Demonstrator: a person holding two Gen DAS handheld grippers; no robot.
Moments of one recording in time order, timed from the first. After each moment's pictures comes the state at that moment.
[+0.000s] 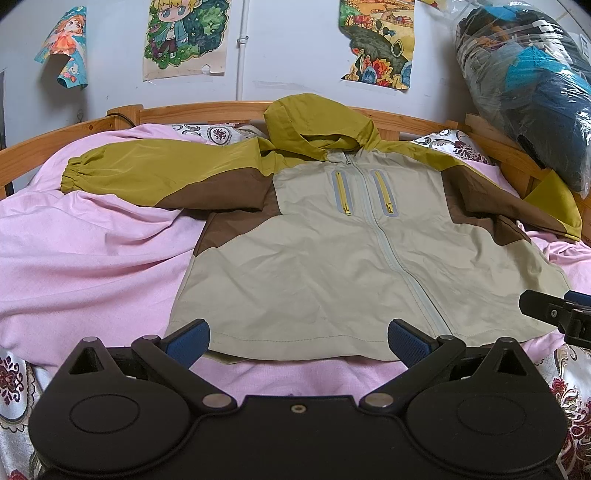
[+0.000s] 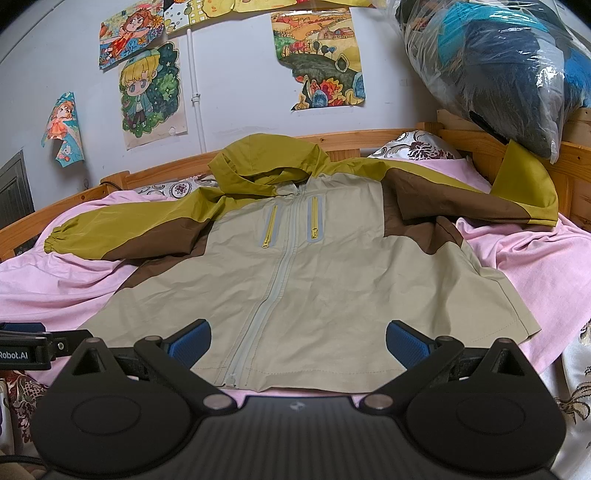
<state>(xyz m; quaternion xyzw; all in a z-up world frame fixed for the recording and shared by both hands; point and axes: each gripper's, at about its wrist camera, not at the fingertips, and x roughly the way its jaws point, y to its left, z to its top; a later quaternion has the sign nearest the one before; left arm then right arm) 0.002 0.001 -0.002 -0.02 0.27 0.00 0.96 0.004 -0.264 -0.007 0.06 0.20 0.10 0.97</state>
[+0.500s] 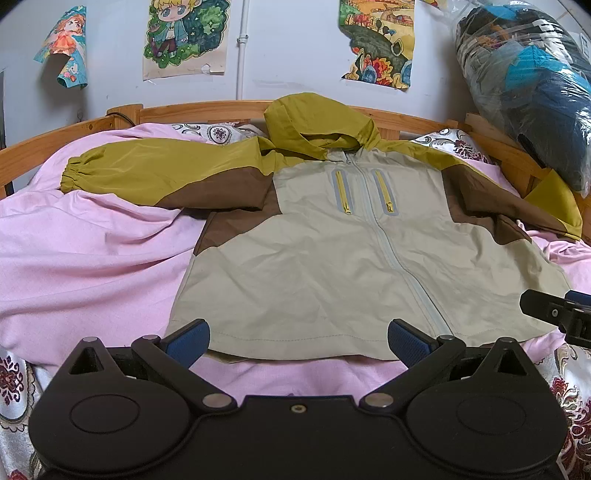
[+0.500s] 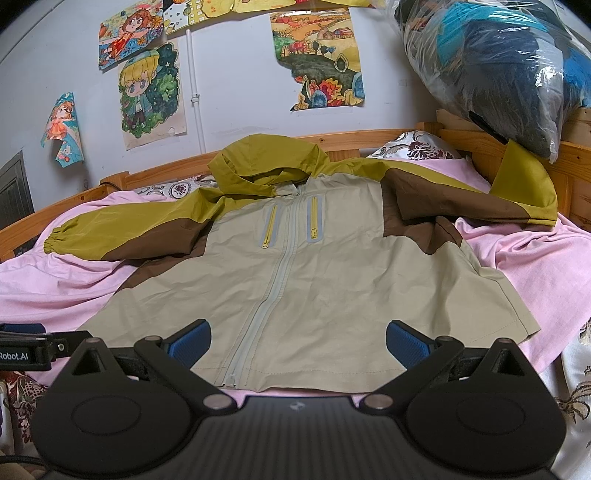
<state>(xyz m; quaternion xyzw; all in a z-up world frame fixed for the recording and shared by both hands) 0.002 0.001 -0.002 -0.02 0.27 0.00 0.96 0.002 -0.263 -0.007 0.06 0.20 0.10 0.97</state>
